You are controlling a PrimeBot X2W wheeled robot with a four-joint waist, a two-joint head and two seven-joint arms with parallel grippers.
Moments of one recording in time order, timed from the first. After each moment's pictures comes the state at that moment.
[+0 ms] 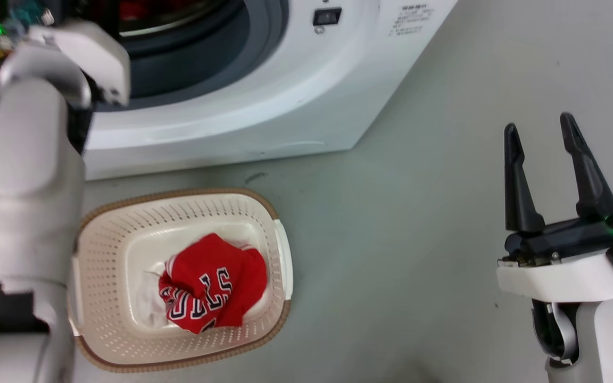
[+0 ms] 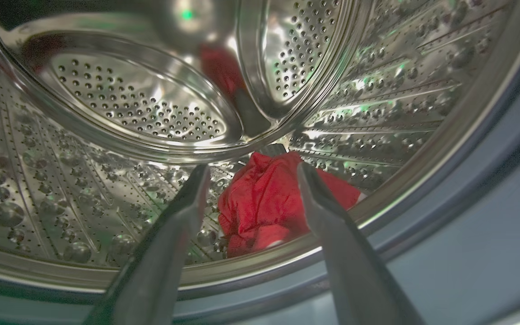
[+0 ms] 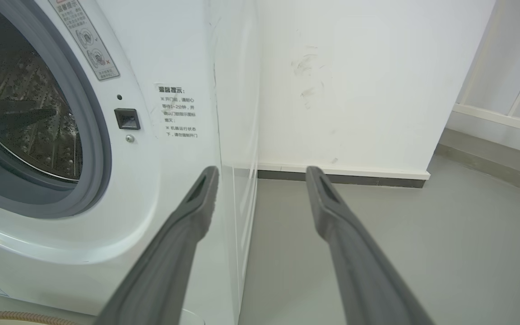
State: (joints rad) left arm -1.03 0.28 -0.09 0.79 0.02 -0.10 -0.13; right arm -0.22 -0.05 0.03 -0.12 0.07 0.13 -0.26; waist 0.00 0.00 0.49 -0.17
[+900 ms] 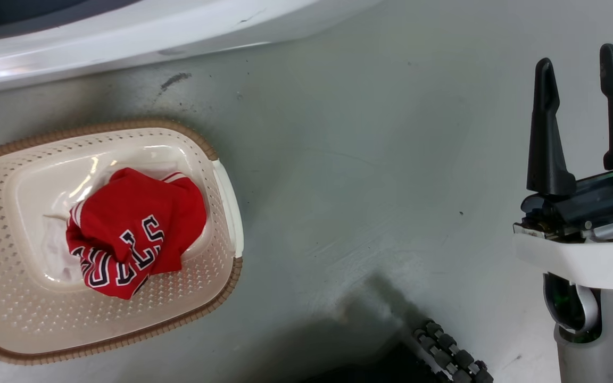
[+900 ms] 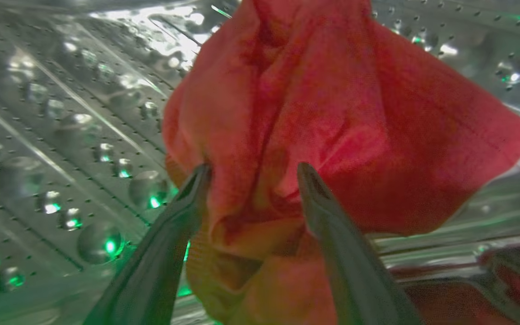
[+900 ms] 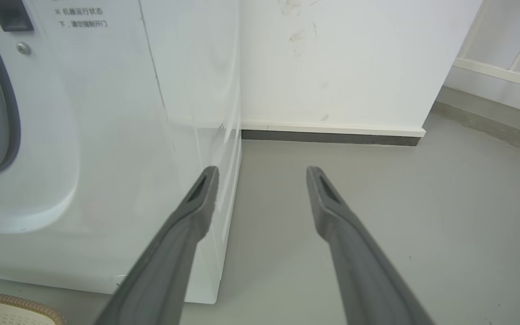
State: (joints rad) left arm -1.69 0.42 -0.22 1.20 -0.03 -0.13 0.37; right arm -0.33 -0.05 0.05 -0.24 0.16 0.13 -0.26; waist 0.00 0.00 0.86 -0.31
